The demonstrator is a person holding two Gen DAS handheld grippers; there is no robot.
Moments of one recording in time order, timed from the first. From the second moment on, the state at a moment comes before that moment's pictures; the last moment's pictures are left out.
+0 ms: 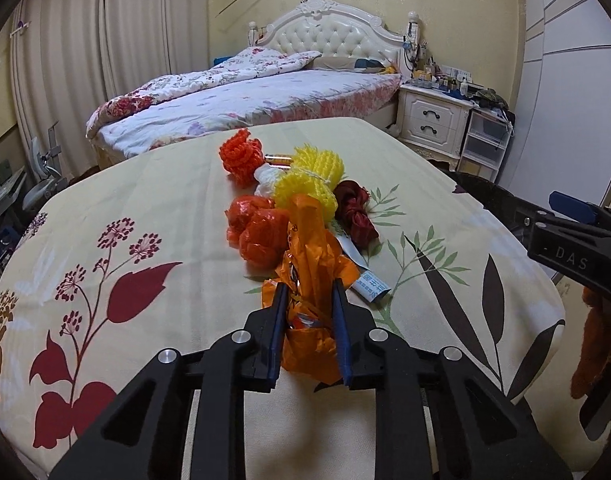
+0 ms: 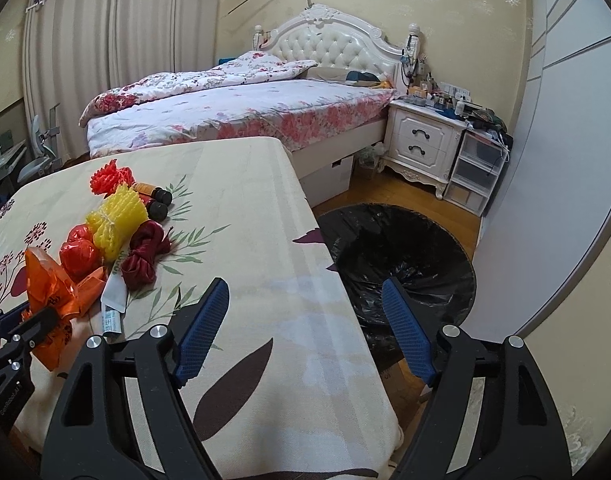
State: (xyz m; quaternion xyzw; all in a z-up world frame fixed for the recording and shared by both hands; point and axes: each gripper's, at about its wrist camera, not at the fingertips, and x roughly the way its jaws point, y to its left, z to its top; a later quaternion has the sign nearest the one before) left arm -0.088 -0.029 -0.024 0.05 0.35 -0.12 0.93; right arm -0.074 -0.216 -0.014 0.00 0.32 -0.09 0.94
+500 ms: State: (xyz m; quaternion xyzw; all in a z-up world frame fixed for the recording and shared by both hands) left arm -0.040 0.049 -0.007 0.03 0.33 -0.01 0.94; right arm -0.022 -0.141 0.005 -0.03 0.32 -0.01 0.95
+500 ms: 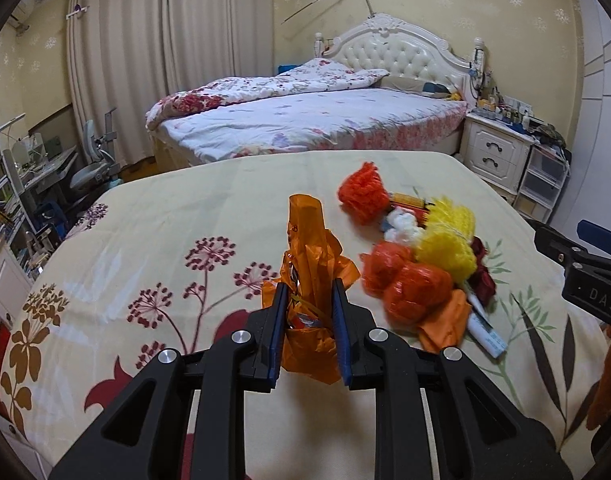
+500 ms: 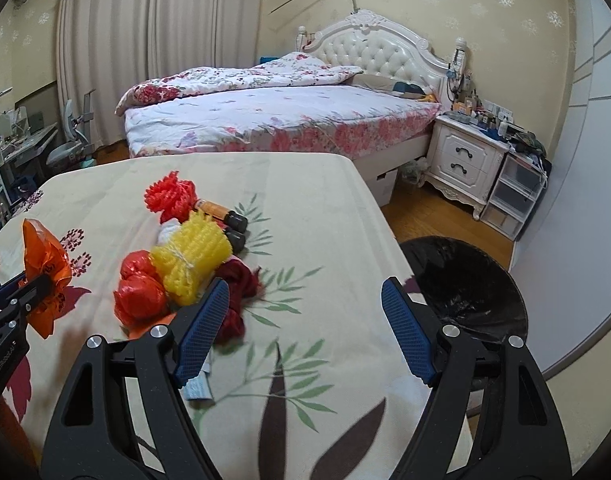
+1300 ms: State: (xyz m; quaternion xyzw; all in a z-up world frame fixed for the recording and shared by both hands) left arm -0.003 0.091 -0.018 0.00 0.35 0.03 0.94; right arm 0.023 -0.085 -0.010 -0.03 0.35 0.06 0.94
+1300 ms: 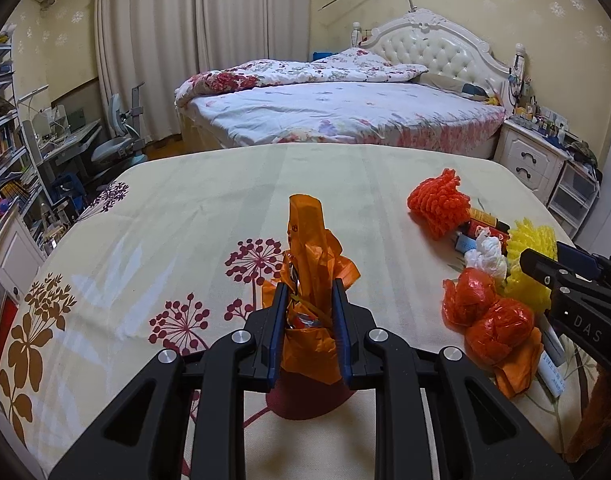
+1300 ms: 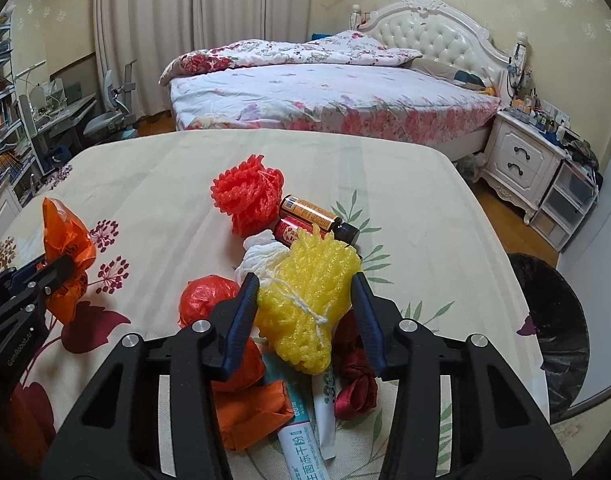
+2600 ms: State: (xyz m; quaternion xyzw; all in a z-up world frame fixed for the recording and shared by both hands) left arm 0.060 -0.218 -0.003 0.10 0.33 -0.26 0.90; right arm 0.023 -0.375 -0.005 0.05 0.31 -0.18 0.93
